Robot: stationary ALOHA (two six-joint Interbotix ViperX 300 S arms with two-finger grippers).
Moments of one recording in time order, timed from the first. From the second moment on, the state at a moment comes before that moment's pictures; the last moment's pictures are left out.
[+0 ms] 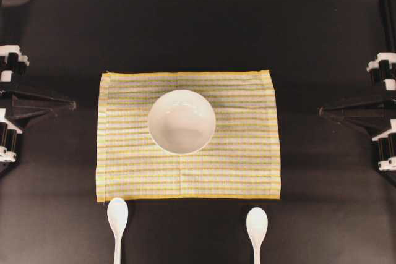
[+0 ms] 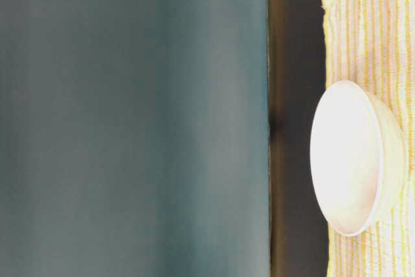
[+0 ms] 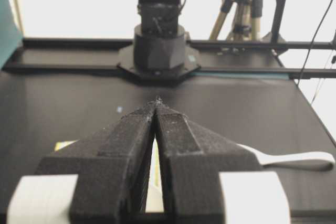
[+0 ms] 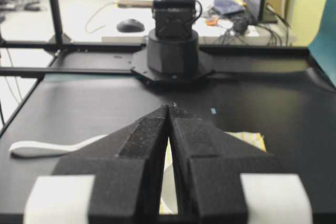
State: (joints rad) left arm 0.00 -0.96 1.17 0.00 -0.29 0.00; right arm 0.07 -0.97 1.18 0.00 -0.29 0.00
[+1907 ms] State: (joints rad) left arm -0.19 0.46 0.21 0.04 -0.12 -0.64; right arm 0.07 -1.00 1.22 0.00 -0.16 0.00
